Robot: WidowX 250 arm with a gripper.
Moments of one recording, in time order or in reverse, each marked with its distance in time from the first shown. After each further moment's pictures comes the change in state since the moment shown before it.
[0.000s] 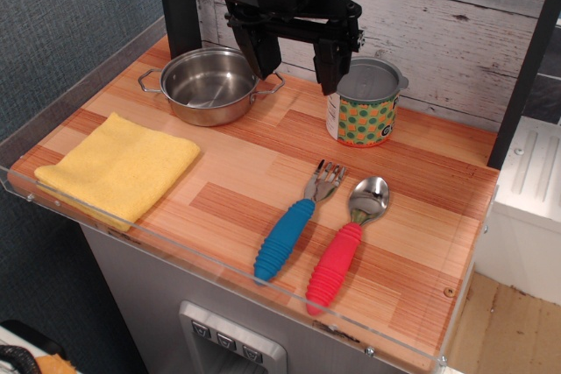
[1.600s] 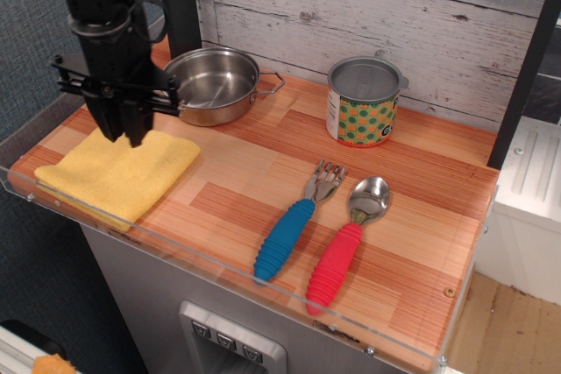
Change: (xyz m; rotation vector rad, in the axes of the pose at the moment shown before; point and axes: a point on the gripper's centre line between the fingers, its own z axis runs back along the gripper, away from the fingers) arm -0.075 0.137 -0.036 0.209 0.147 0.220
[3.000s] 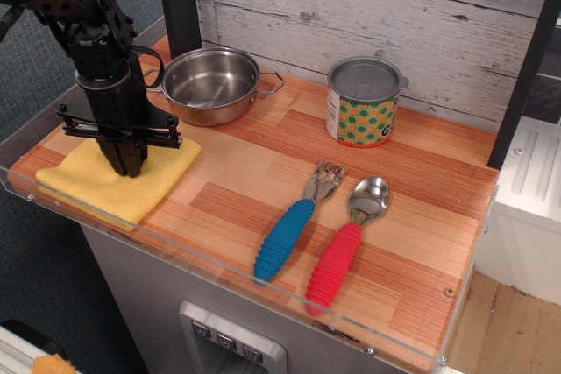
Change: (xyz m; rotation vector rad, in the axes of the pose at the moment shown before) arm -0.001 0.002 -0.051 -0.035 0.002 0.117
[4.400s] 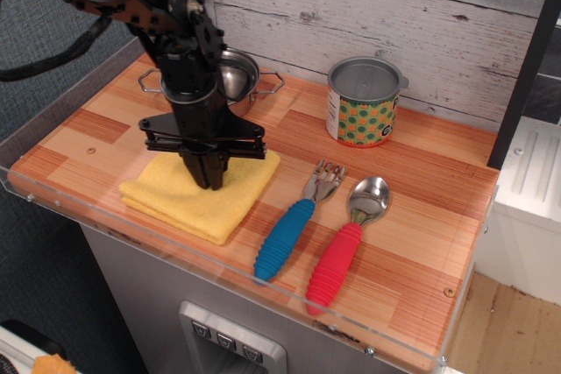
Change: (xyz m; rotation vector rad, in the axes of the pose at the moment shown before) arm -0.004 -0.084 0.003 -0.085 -0.020 -0.018
